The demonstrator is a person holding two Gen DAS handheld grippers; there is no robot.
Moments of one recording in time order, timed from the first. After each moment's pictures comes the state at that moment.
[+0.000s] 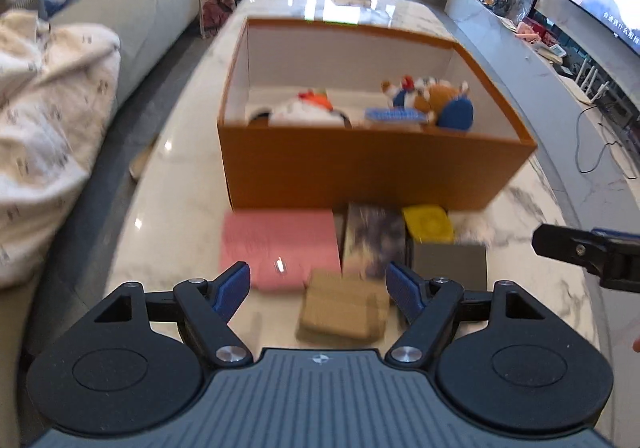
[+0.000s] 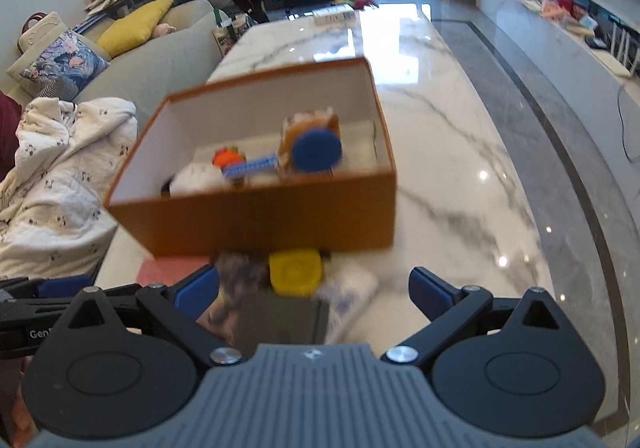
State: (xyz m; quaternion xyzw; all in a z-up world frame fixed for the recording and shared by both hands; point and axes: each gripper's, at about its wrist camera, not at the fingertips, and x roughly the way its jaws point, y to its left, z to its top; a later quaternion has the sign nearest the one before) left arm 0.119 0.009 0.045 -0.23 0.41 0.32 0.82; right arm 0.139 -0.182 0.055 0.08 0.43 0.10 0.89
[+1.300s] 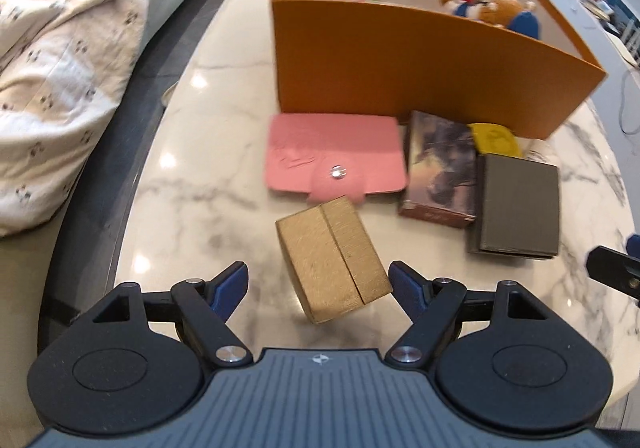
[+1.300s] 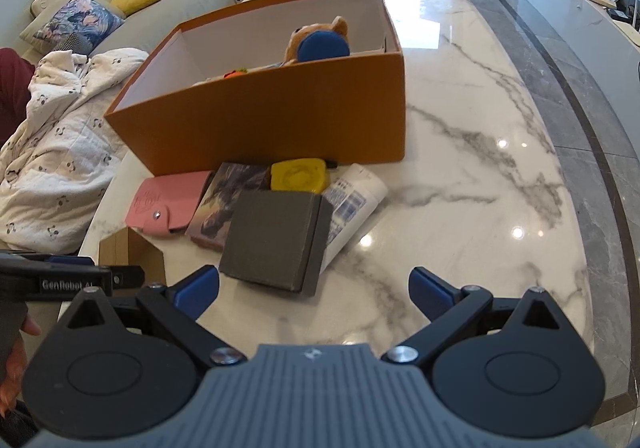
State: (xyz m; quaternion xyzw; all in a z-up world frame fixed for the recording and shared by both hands) left arm 0.097 0.010 0.002 -0.27 0.49 0.37 0.74; right arm 0.116 -0.185 0.011 0.07 0.47 0.14 0.87
